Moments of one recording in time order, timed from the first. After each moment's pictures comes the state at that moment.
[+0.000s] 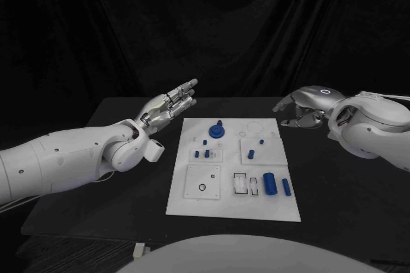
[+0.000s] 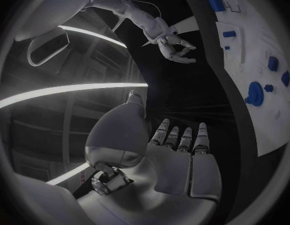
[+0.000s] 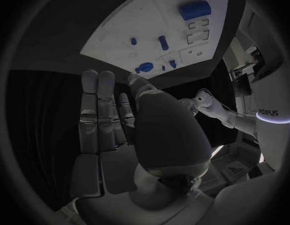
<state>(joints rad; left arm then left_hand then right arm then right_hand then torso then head) 1.18 -0.87 -0.22 1.45 -0.26 -0.05 0.67 1.13 0.08 -0.19 0.30 0.05 0.19 -0.10 0.03 0.03 0.00 -0.08 0.01 0.00 0.00 0.01 0.01 0.00 0.17 0.02 0.12 0.02 0.20 1.38 -0.97 -0.25 1.58 -1.59 -0.25 -0.13 1.48 -0.12 0.21 0.16 0.33 0.83 0.06 0.07 0.10 0.76 0.11 0.22 0.34 1.32 -0.01 0.68 0.70 0.16 1.32 0.09 0.28 1.31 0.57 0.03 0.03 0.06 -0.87</state>
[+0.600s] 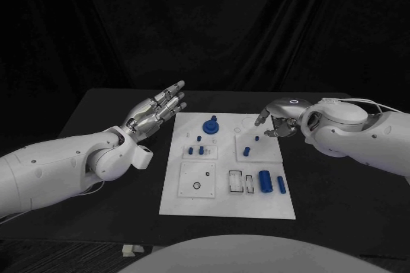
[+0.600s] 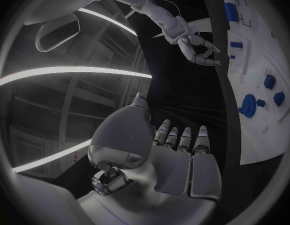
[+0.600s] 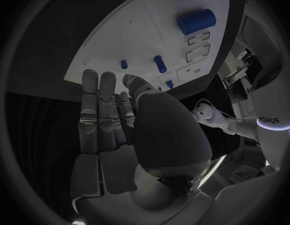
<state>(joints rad) 1.17 -0.88 -0.22 1.47 -0.20 0.02 0.67 1.21 0.14 -0.19 0.29 0.16 0.17 -0.08 0.03 0.02 0.00 -0.07 0.01 0.00 0.00 0.05 0.01 0.00 0.17 0.01 0.16 0.01 0.07 1.32 -0.90 -0.25 1.52 -1.60 -0.18 -0.12 1.47 -0.10 0.24 0.11 0.42 0.89 0.06 0.07 0.09 0.80 0.11 0.22 0.19 1.31 -0.01 0.69 0.68 0.16 1.32 0.09 0.27 1.31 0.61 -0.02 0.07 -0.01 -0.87</state>
